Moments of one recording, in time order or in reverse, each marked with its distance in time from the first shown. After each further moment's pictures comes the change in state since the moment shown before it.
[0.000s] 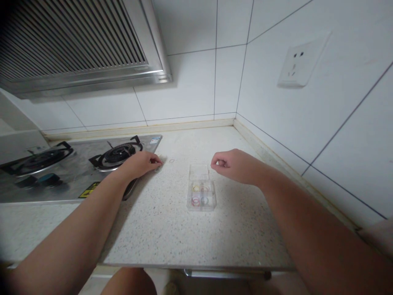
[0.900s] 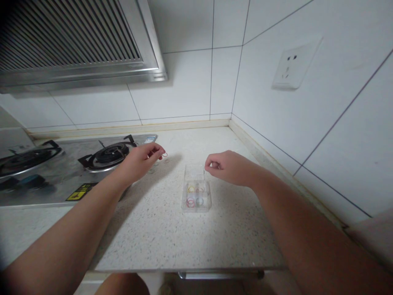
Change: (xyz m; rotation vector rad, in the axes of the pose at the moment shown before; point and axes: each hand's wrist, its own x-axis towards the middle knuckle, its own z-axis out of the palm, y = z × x) left_hand -0.014 0.059 -0.011 -0.356 0.243 0.152; right_hand -0.002 -0.010 0.001 -0.032 -0.060 0.032
